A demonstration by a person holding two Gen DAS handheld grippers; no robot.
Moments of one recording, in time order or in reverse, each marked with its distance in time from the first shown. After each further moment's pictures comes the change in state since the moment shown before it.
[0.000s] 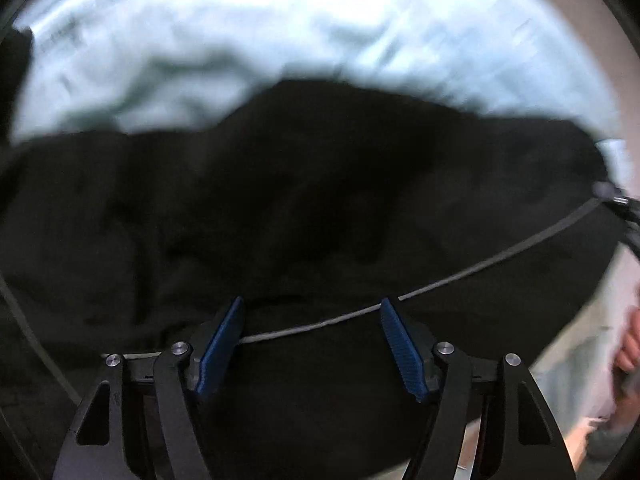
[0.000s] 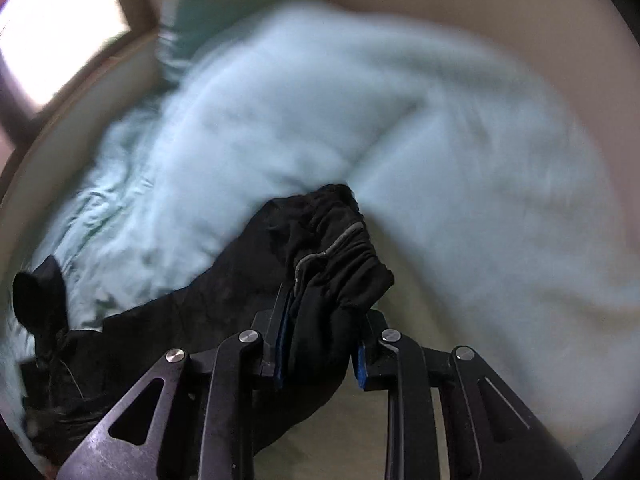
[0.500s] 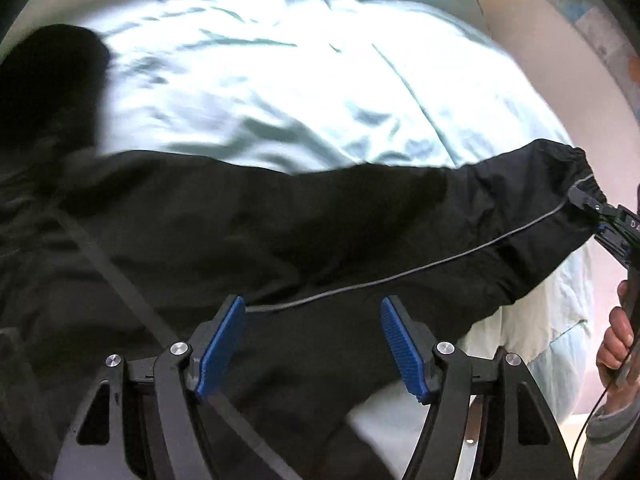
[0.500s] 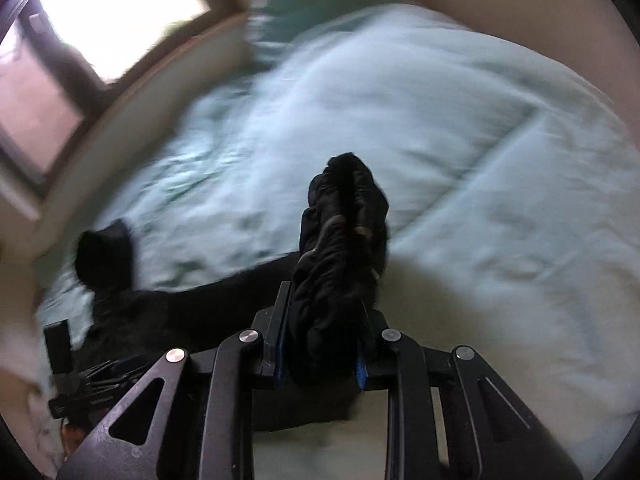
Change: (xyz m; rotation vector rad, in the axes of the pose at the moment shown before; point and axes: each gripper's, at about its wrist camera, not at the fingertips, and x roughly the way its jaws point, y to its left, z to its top) left arm -0.135 0.056 -0.062 -0.009 -0.261 -0.055; right arm -0.063 0.102 -0.041 -0.210 -0.020 0.302
